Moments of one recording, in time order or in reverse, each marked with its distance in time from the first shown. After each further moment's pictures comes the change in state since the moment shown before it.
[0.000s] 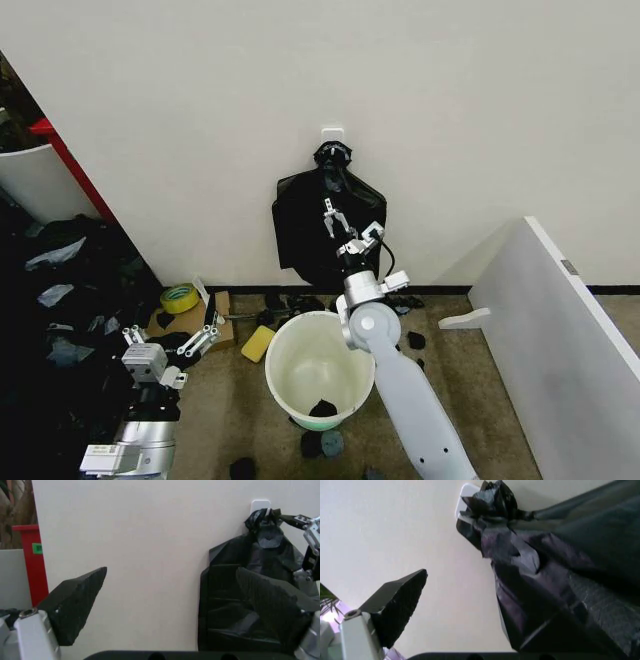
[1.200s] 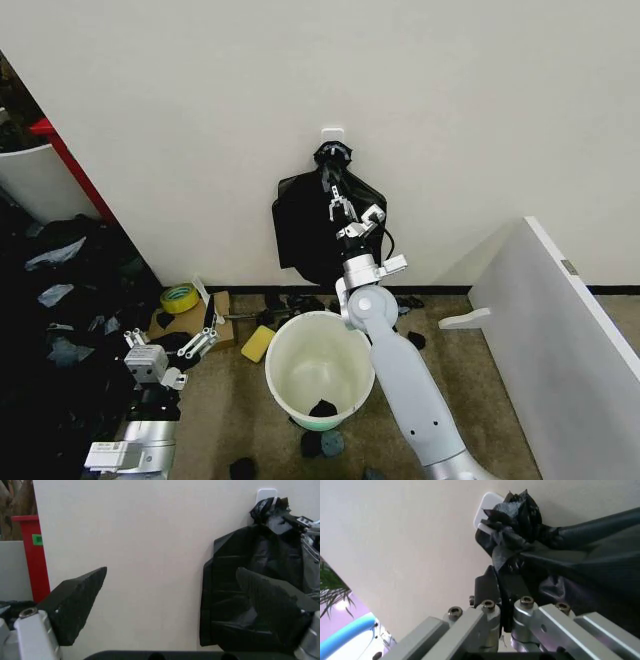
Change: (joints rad) left arm -0.019 0.008 0.006 0.041 -0.005 0.000 -0.008; right arm 0.018 -0.014 0.012 -0.027 -0.032 0.014 -0.095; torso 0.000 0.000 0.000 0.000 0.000
